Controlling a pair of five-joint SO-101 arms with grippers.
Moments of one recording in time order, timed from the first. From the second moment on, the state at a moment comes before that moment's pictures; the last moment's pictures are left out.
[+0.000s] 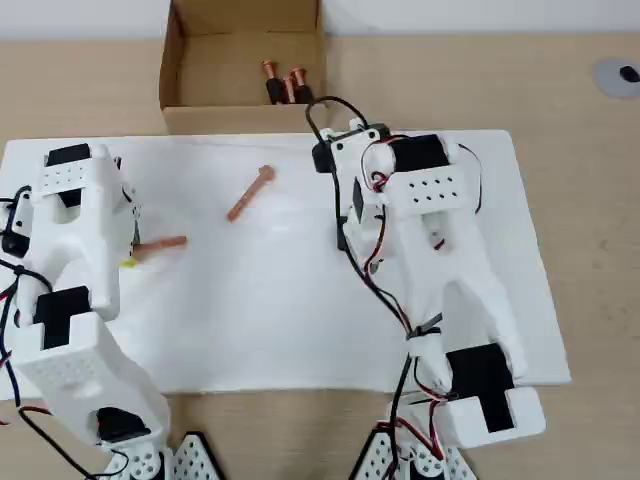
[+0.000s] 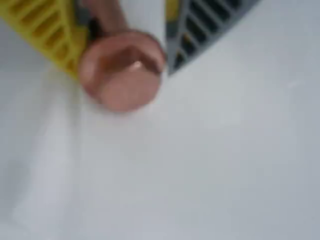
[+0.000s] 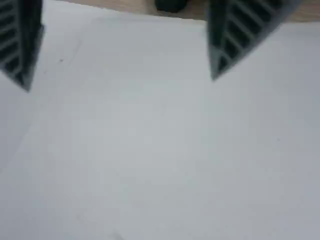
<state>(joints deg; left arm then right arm) -17.5 17.0 6.0 77.9 65.4 -15.1 -3.6 7.7 100.2 -0.7</state>
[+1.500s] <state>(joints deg) -23.7 17.1 -28.5 100.1 -13.8 -20.8 14.2 -0.8 83.3 -0.2</state>
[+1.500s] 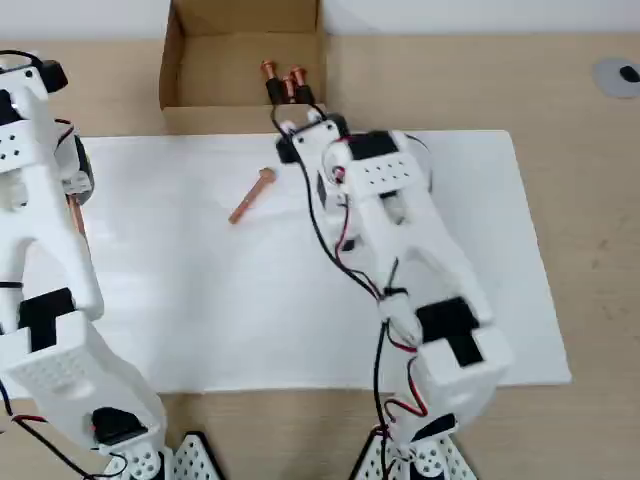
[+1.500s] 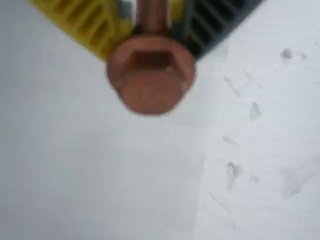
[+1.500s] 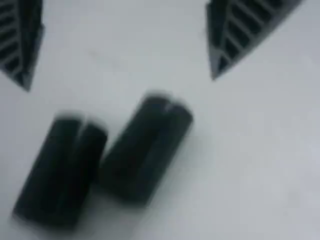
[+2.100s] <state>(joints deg) -21.4 -7.0 -6.8 97.5 -18.1 -20.9 26.7 -14.6 83.4 -7.8</state>
